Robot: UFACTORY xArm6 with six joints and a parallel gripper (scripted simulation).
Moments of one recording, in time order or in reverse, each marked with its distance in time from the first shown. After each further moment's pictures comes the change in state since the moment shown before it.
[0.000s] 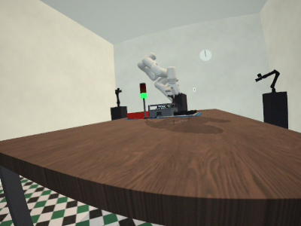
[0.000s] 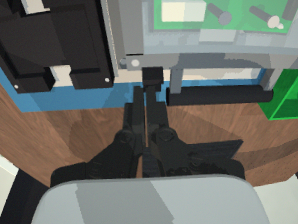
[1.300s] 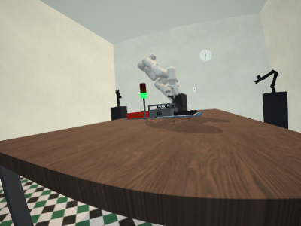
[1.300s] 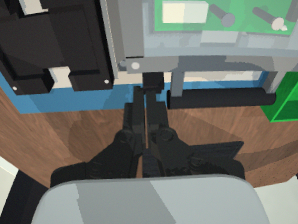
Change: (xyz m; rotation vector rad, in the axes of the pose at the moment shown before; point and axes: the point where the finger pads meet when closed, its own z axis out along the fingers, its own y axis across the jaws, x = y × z) arm 0.000 0.000 0.004 0.000 0.000 0.000
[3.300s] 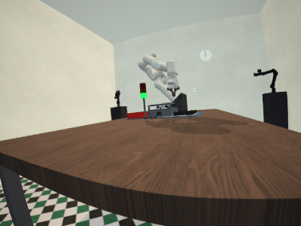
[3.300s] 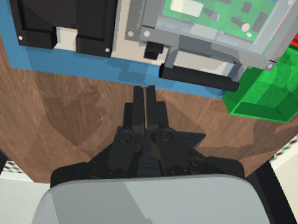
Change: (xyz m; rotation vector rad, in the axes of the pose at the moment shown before) arm 0.000 0.000 -0.059 -0.003 0.003 -0.253
